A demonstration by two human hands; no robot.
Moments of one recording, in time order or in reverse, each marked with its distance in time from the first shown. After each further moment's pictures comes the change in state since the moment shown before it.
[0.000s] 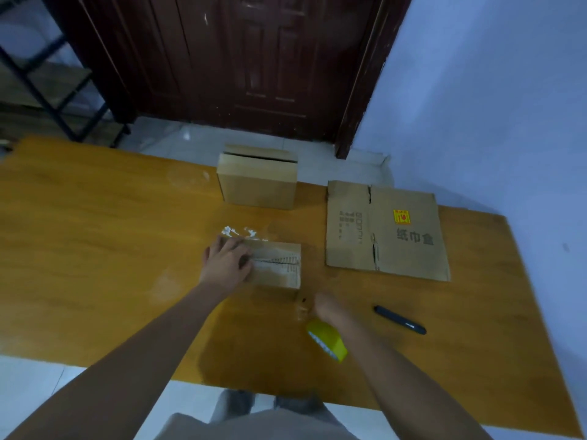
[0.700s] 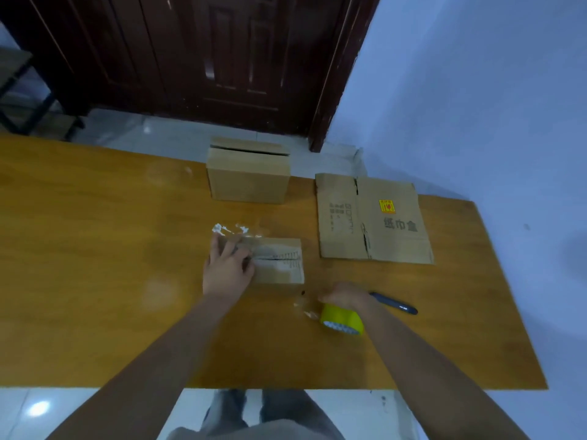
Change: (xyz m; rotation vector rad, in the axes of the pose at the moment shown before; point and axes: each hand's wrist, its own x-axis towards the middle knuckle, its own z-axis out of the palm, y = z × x) left_hand -0.010 -0.005 0.012 -0.134 0.061 0.025; right_hand -0.028 0.012 -0.025 0.091 -0.056 0.157
